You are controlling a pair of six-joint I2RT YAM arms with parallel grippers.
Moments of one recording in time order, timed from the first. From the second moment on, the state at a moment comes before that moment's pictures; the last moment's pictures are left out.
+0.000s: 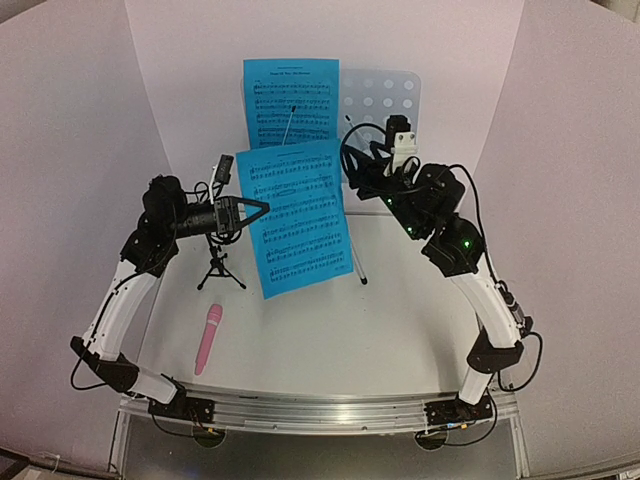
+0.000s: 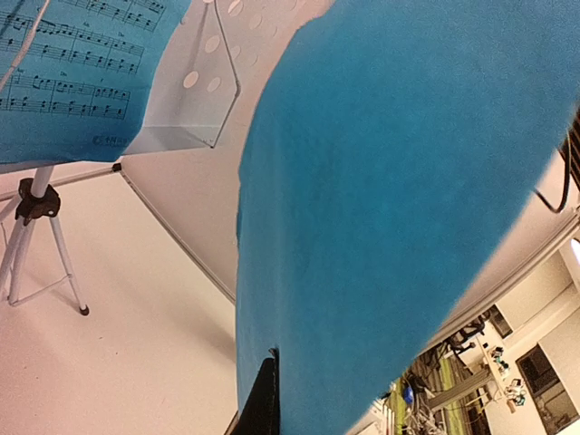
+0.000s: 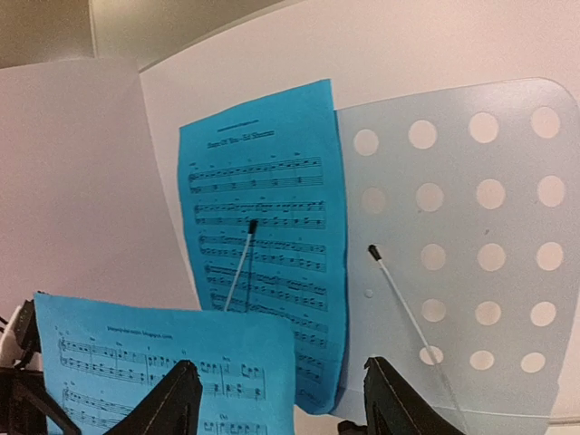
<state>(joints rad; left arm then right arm) -0.53 1.42 1.81 -0.42 0.79 -0.69 0.91 1.82 2.50 -0.49 0.40 0.10</state>
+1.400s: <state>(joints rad) -0.47 1.76 2.42 -0.46 0.62 -0.40 0.68 2.05 2.60 -0.51 0.32 -0.33</state>
